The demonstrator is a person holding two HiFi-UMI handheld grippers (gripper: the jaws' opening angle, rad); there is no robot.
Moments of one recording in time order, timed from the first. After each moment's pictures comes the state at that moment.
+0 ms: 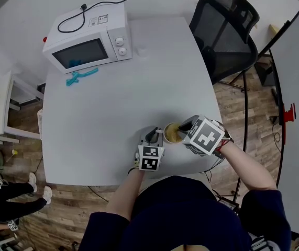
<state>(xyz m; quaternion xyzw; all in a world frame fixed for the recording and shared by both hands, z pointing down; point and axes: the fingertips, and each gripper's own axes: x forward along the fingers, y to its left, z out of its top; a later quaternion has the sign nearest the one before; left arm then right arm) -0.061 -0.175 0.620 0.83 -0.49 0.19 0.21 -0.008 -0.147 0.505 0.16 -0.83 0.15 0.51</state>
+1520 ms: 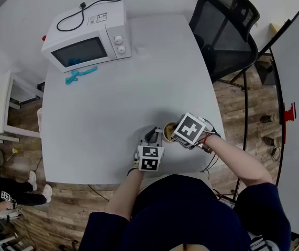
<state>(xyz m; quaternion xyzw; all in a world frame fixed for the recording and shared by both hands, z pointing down) -0.061 -0.170 0.623 0.82 -0.50 0.20 0.21 -0.010 -0.159 0.577 0.15 -0.80 0.20 0.55</state>
